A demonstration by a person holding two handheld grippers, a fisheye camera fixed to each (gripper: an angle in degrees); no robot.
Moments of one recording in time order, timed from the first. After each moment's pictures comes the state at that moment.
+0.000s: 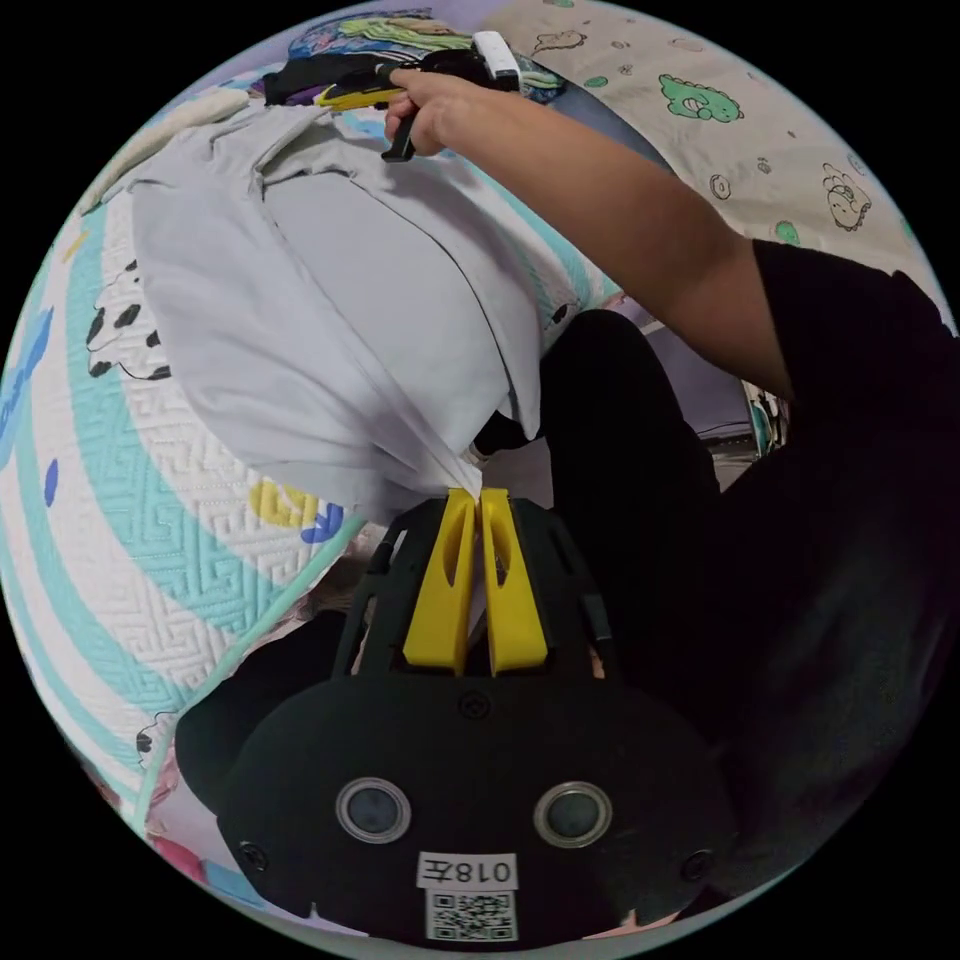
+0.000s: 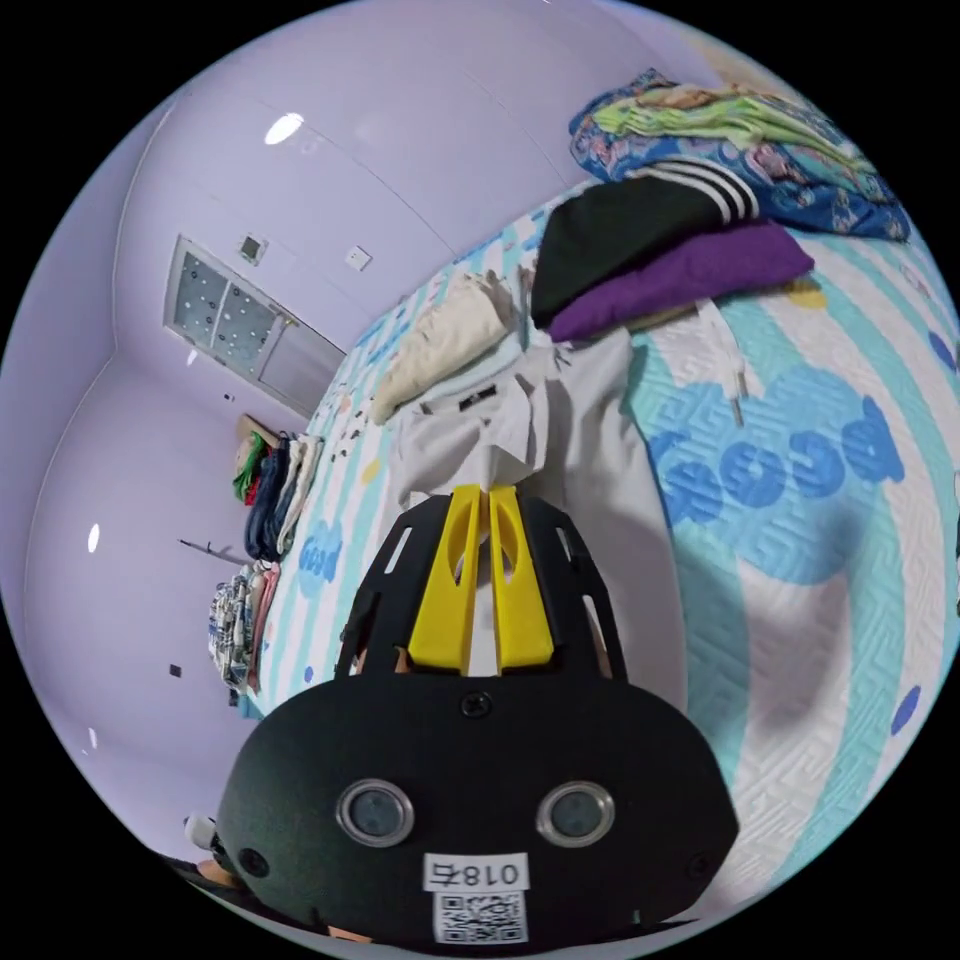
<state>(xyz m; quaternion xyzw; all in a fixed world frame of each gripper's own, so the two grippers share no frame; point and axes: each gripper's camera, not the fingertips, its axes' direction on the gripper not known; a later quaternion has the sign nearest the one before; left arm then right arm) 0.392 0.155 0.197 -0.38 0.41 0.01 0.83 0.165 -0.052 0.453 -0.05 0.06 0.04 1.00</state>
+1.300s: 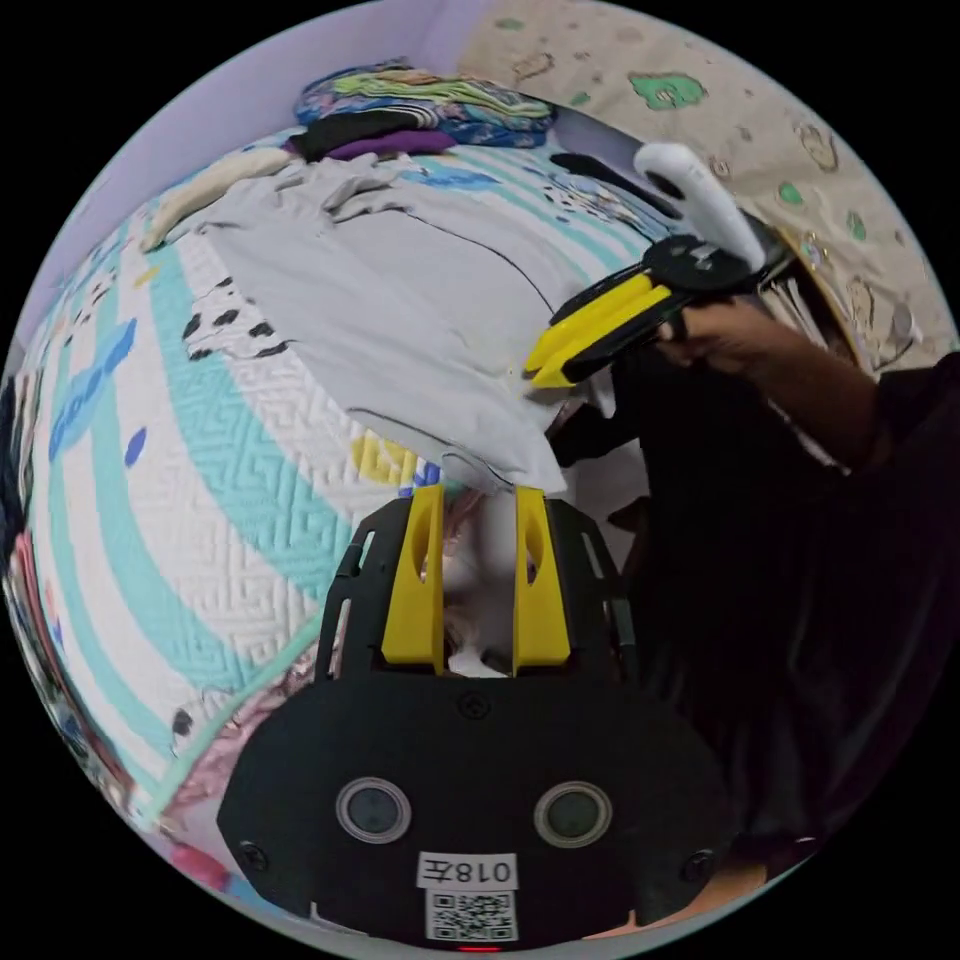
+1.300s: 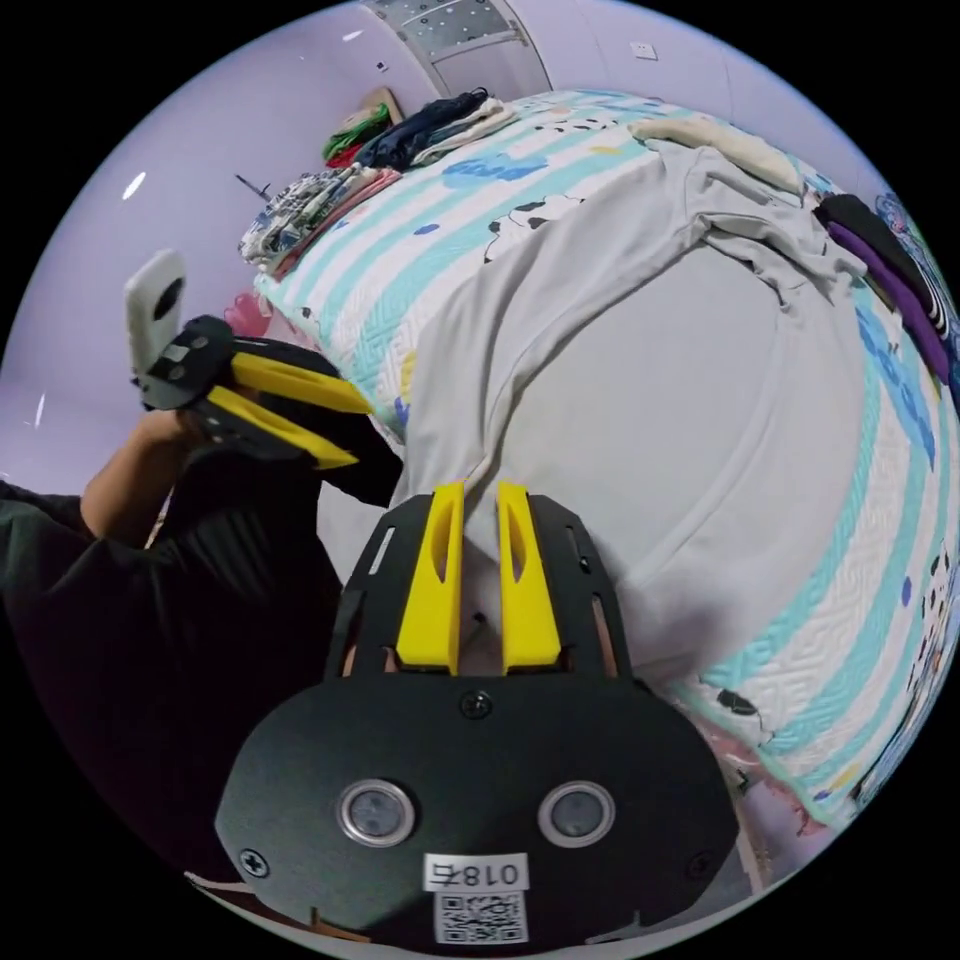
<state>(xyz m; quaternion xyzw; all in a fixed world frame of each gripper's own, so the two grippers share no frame) 0.354 0.167 0.039 -0.29 0.31 0.10 0.90 0.163 0.300 0.342 -0.38 0.06 -0.25 0.89</state>
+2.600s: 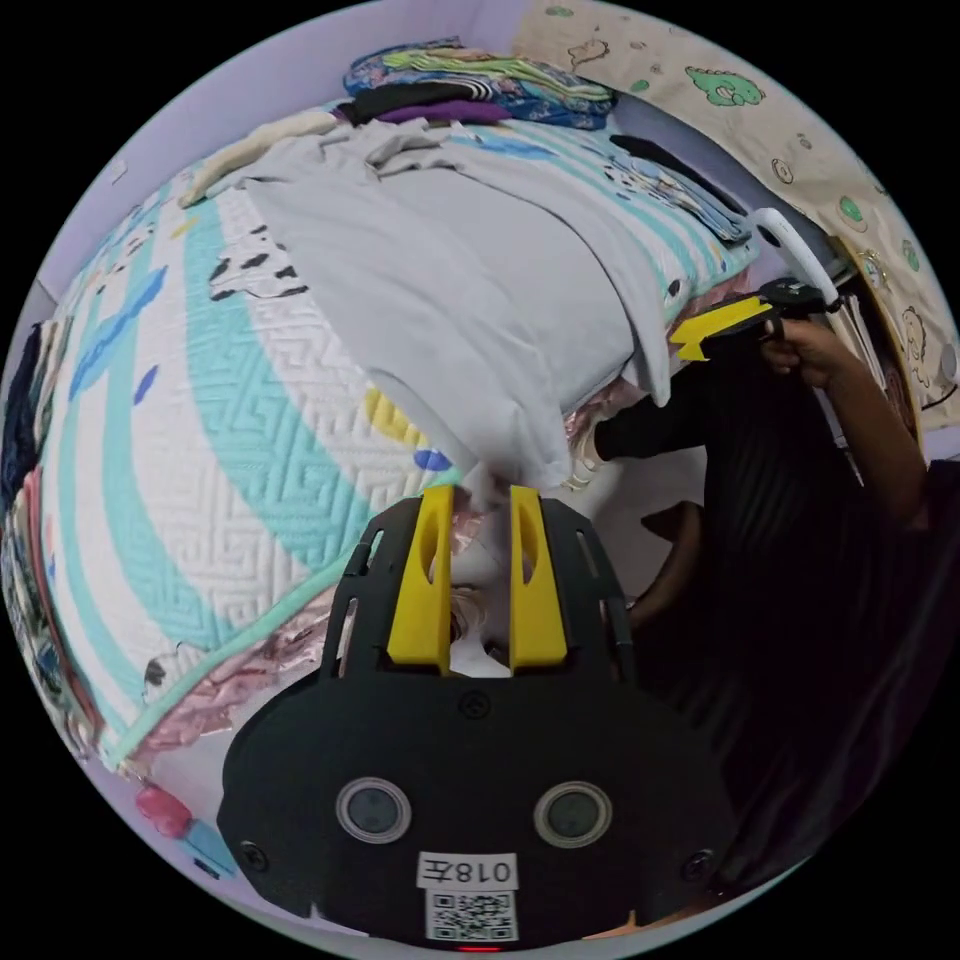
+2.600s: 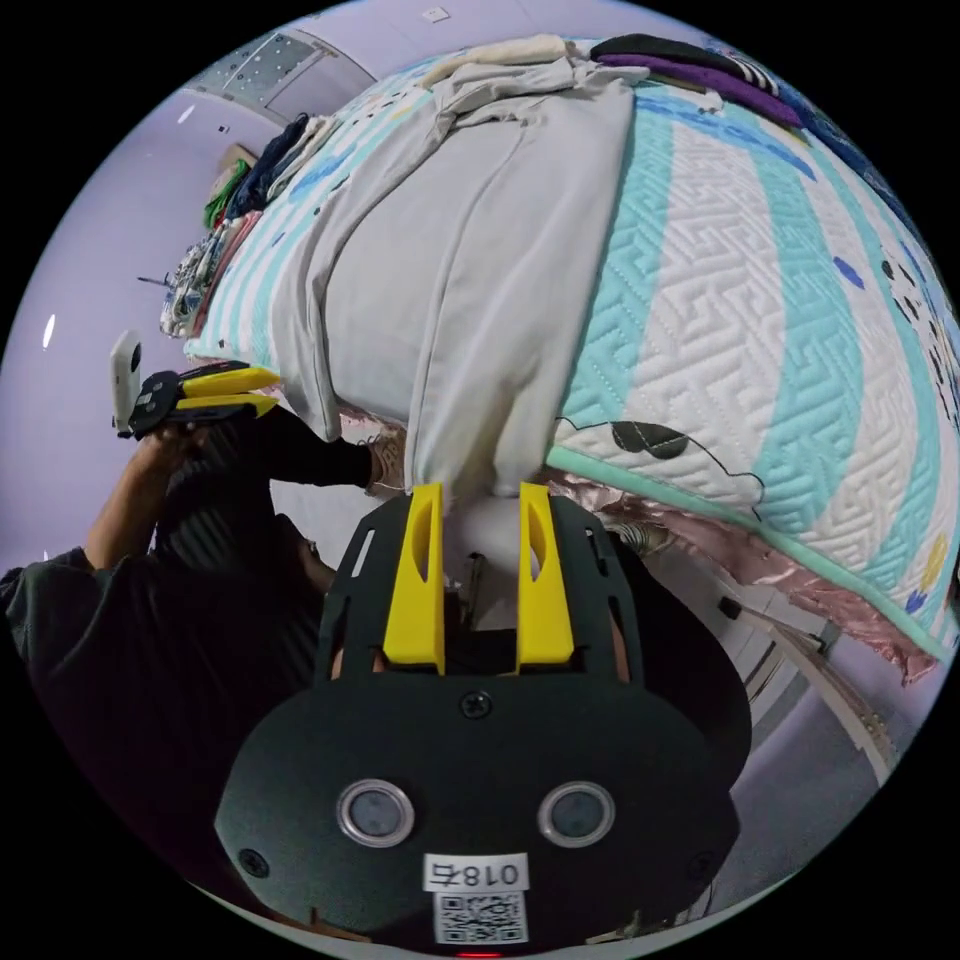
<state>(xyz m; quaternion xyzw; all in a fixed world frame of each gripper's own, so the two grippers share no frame) 0.419 0.170 0.030 -0.35 0.27 0.03 0.90 0.313 0.383 0.269 -0.39 0.14 -0.11 0.90</state>
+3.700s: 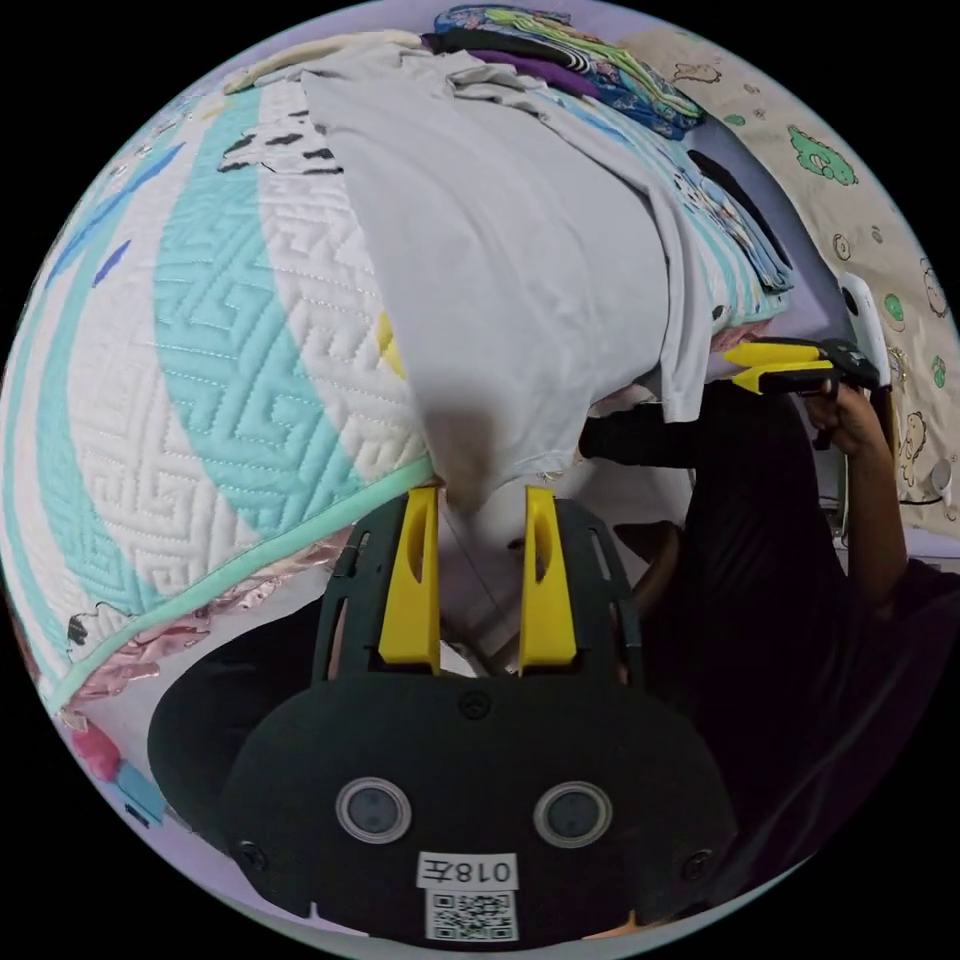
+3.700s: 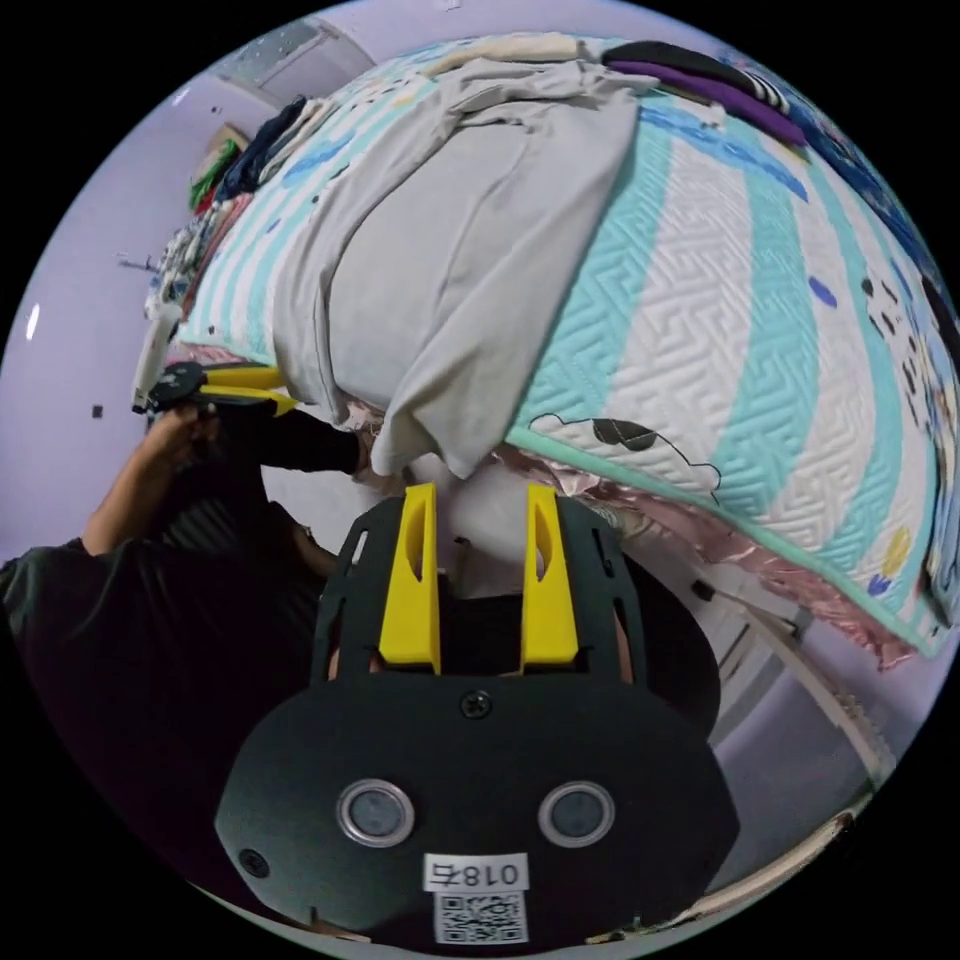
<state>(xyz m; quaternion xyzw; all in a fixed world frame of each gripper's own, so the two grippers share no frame) 0.450 0.215 0.153 -0.42 0.29 -0.07 0.86 0.346 0.351 0.235 -0.39 0.15 -0.10 0.90</state>
